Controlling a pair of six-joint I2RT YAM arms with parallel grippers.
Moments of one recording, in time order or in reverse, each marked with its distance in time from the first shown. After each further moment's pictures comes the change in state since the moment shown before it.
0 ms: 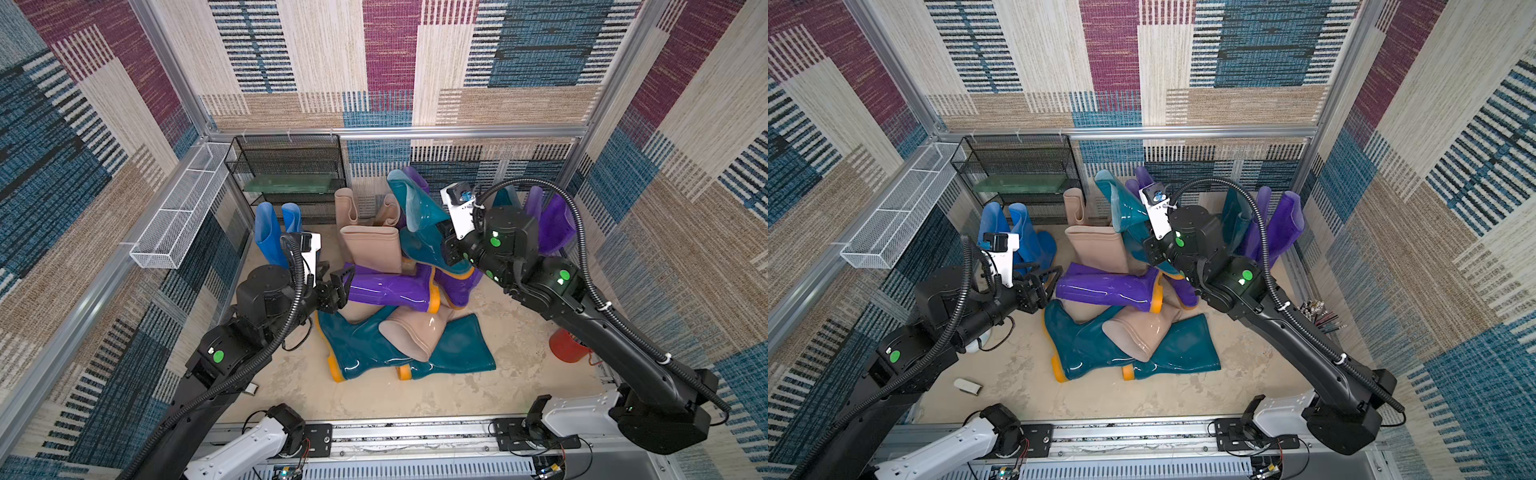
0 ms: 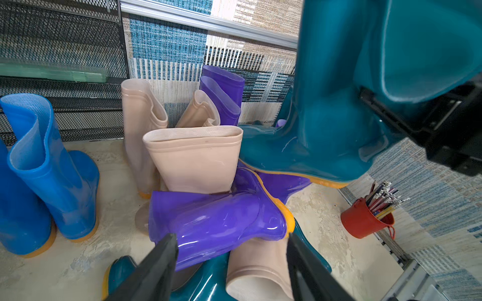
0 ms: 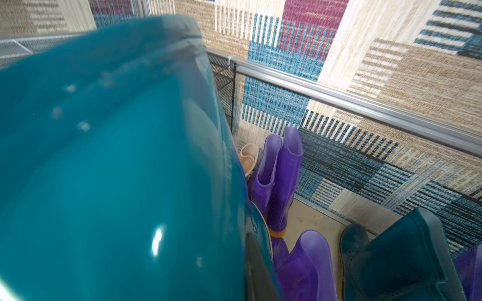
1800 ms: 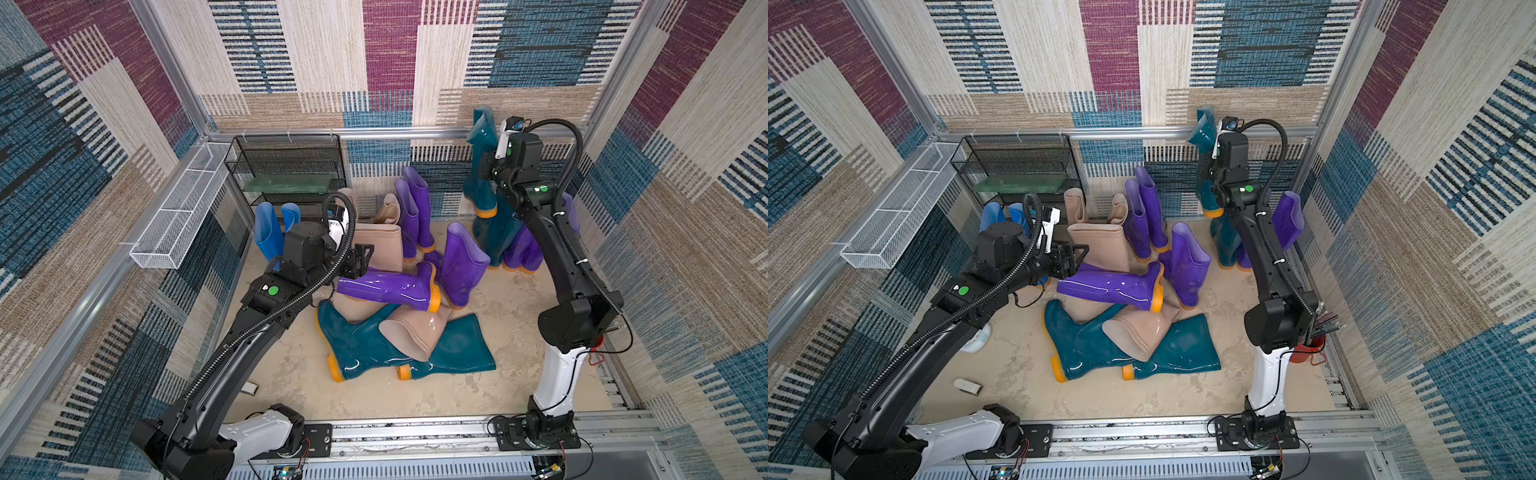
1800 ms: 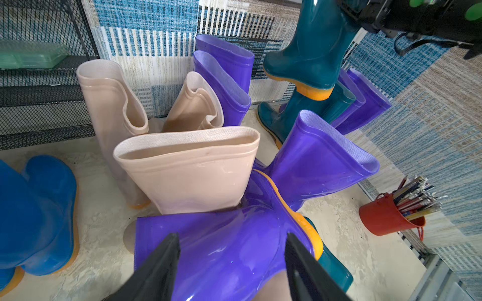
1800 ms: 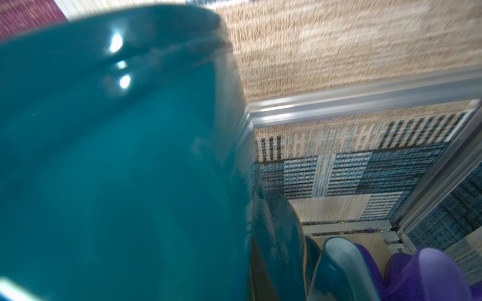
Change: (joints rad) left arm 0.148 0.331 0.083 0.109 0.195 0.073; right arm -0.613 0.674 0.587 0.053 -0.192 0.241
